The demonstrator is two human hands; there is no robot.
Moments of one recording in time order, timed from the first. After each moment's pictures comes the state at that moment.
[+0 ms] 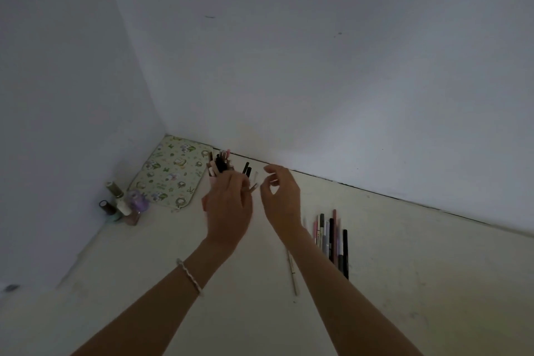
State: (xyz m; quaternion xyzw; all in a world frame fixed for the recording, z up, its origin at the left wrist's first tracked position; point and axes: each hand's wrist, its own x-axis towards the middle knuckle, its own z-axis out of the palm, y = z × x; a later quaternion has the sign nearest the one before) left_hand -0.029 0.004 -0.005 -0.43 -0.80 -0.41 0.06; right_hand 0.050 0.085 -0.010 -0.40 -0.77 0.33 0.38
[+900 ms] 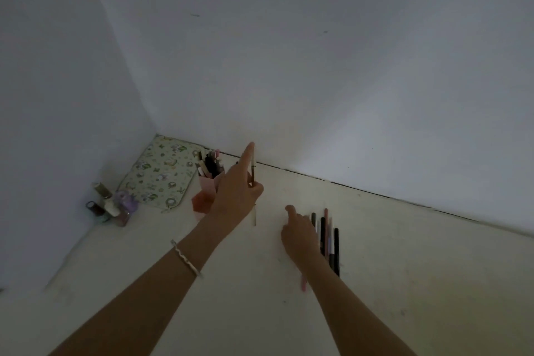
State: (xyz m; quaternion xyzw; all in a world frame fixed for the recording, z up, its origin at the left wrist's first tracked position) left_hand -0.030 0.040 0.017 -0.44 -0.78 -0.41 -0.20; right_hand 0.129 0.097 -0.078 -0.50 -0.84 0.21 0.01
